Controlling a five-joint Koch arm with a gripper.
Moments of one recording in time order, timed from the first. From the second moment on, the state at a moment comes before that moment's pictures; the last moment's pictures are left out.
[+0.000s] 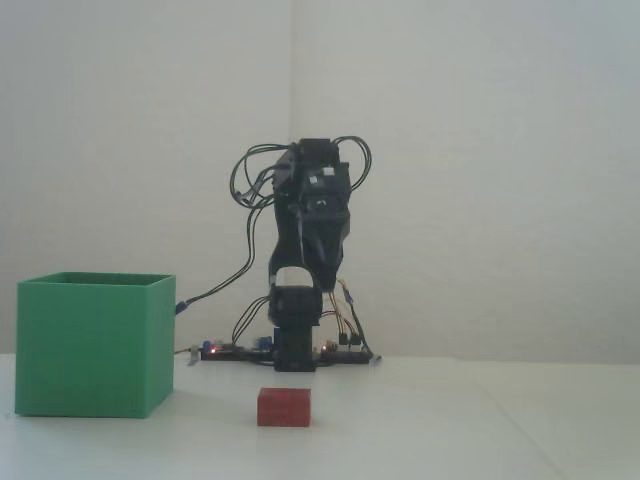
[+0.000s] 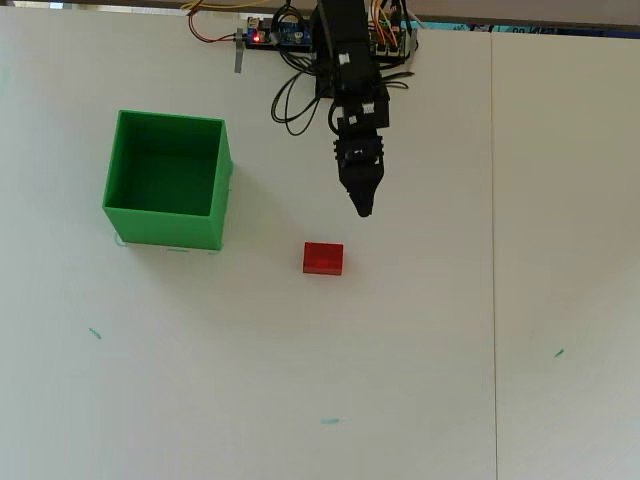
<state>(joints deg) -12.9 97.6 90.4 66.7 2.2</state>
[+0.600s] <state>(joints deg) -13.6 76.3 71.5 79.6 -12.0</state>
